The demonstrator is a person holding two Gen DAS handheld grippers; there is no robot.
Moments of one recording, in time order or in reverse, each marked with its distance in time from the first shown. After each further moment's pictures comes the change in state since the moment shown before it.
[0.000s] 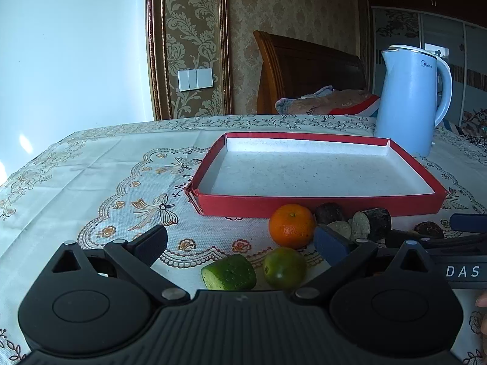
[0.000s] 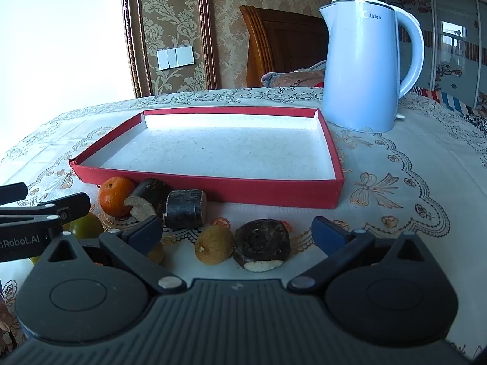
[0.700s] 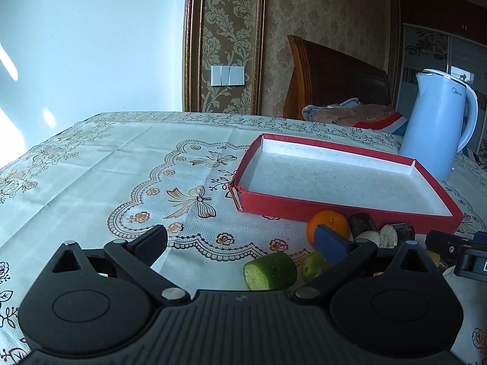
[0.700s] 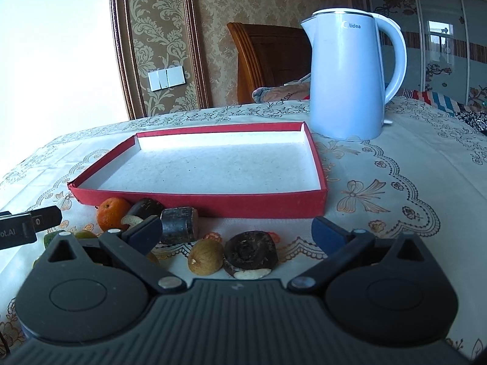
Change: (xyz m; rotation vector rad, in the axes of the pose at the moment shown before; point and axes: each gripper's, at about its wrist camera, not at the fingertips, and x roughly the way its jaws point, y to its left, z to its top) left arm -0.008 0.033 -0.005 -0.115 -0.002 0.067; right arm -0.012 -0.009 0.000 0.056 -0.073 -0.015
